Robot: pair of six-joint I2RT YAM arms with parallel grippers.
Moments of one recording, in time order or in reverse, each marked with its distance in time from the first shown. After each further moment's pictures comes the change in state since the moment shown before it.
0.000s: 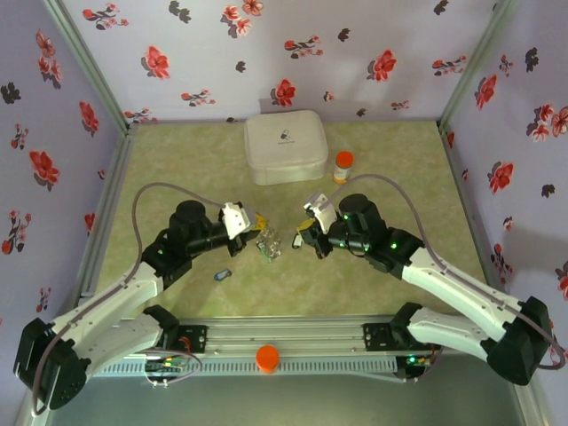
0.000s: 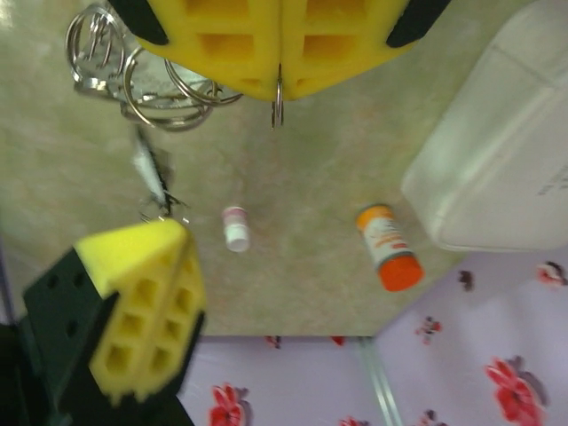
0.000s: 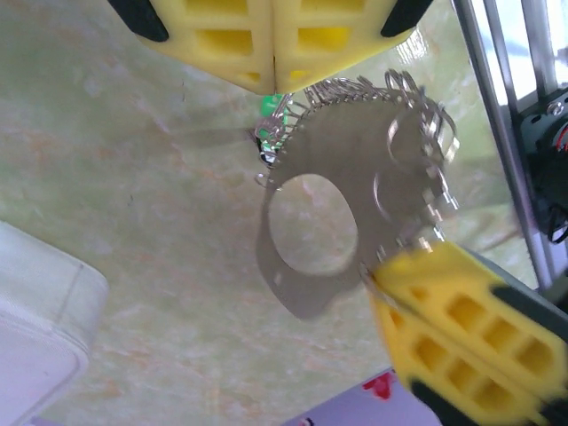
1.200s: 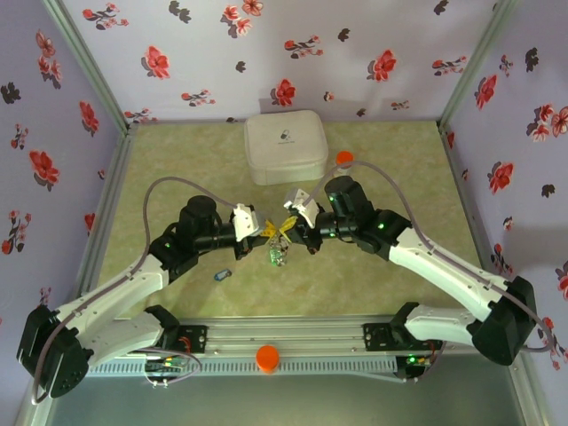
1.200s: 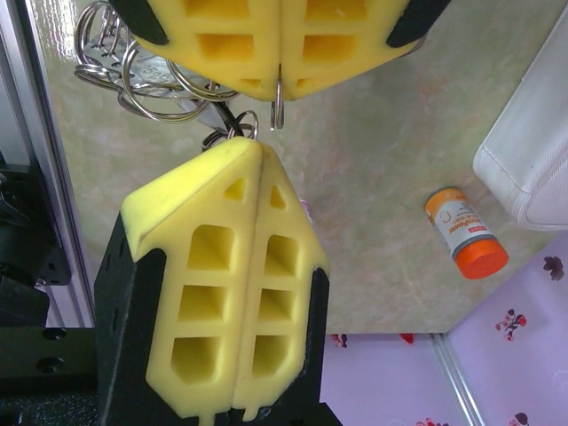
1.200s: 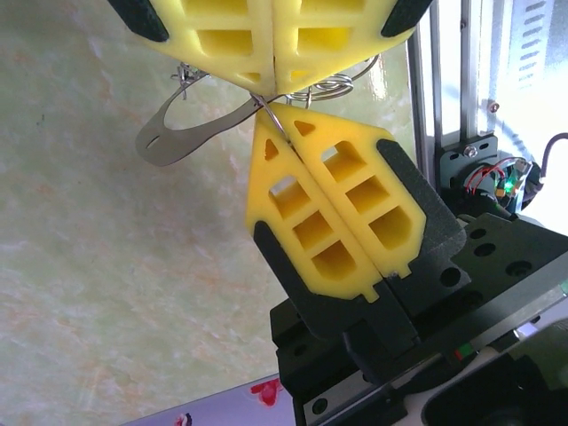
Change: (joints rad) left arm -0.040 0.069 0.068 -0.053 0.094 0.014; right arm 0.000 0.162 0.180 -0.079 -0.232 -0.170
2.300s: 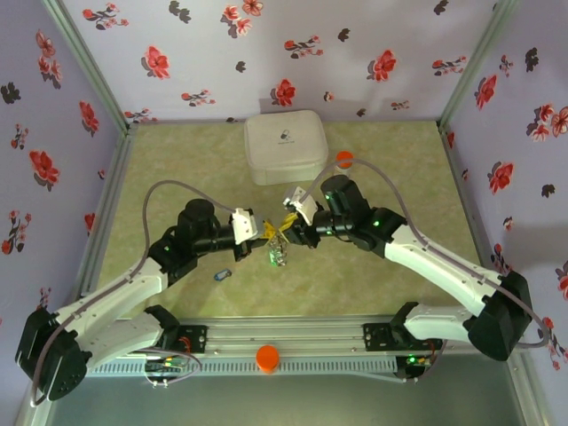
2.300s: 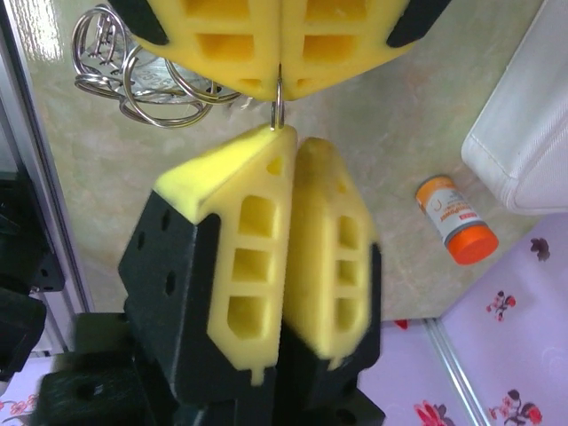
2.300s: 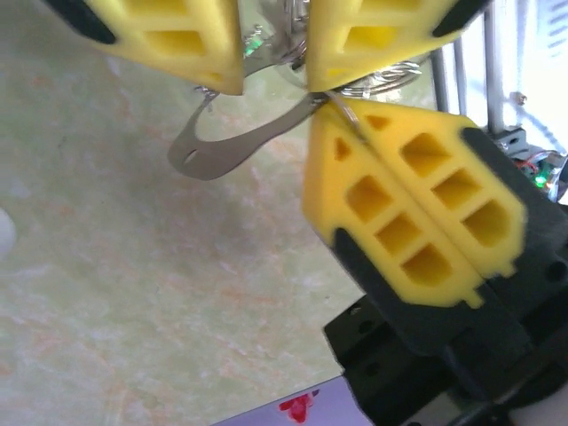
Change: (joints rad) left arm -0.005 -0.026 -0.041 0.055 0.000 0.042; right arm -0.009 0.033 0.009 -0.001 0.058 0.033
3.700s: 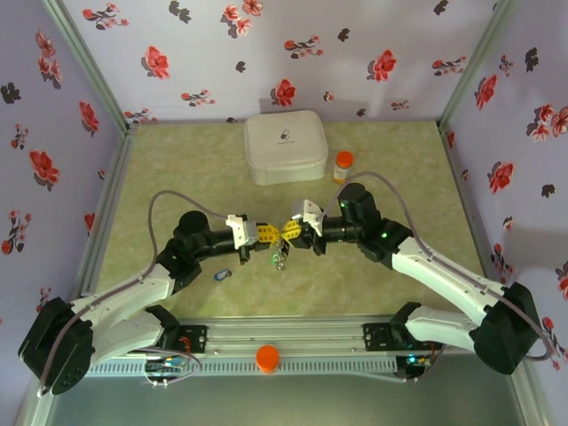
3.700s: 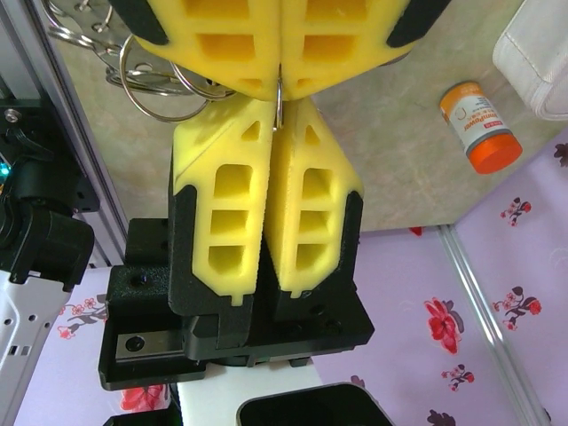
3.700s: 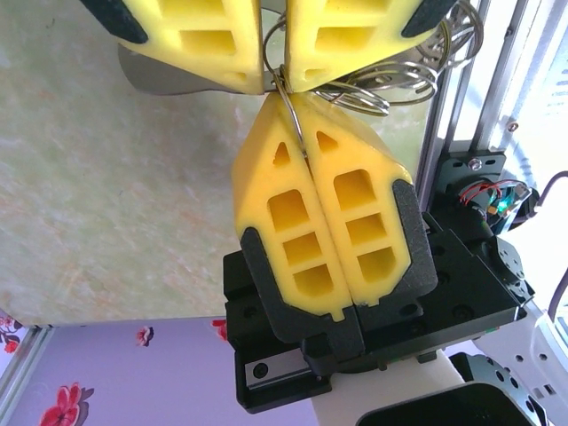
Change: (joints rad) left arm 0.000 0.048 -0.166 0.480 0.123 -0.156; right arm -0.054 -0.082 -0.191 0.267 -0.254 -0.225
